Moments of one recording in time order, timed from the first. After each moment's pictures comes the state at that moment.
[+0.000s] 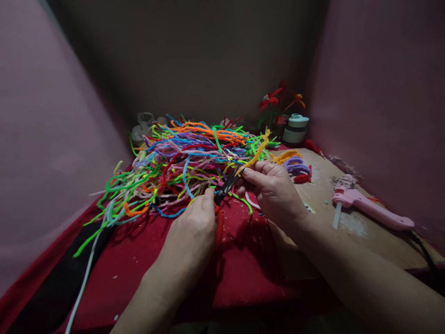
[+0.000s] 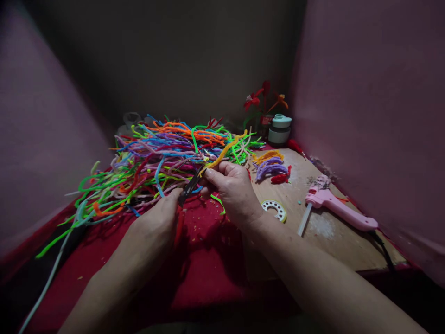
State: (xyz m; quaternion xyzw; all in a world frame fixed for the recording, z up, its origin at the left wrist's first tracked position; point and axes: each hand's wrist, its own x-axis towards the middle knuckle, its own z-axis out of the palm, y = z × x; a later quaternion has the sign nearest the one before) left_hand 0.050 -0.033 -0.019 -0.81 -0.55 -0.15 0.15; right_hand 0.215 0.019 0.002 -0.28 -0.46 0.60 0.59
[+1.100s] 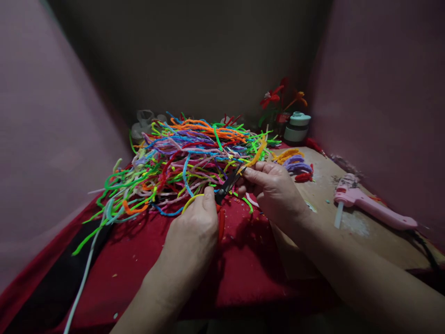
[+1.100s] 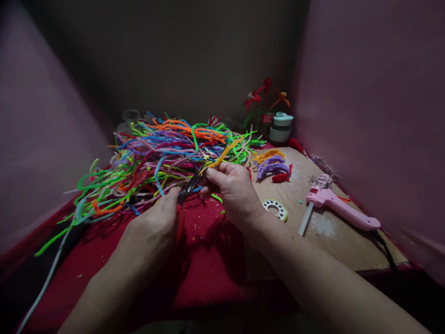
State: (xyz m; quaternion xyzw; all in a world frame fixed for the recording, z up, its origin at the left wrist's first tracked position) left_hand 0.056 -0.039 -0.013 -0.79 -0.56 -0.10 0.24; right_hand 0.214 0.017 0.003 -0.29 -0.44 0.63 0.57
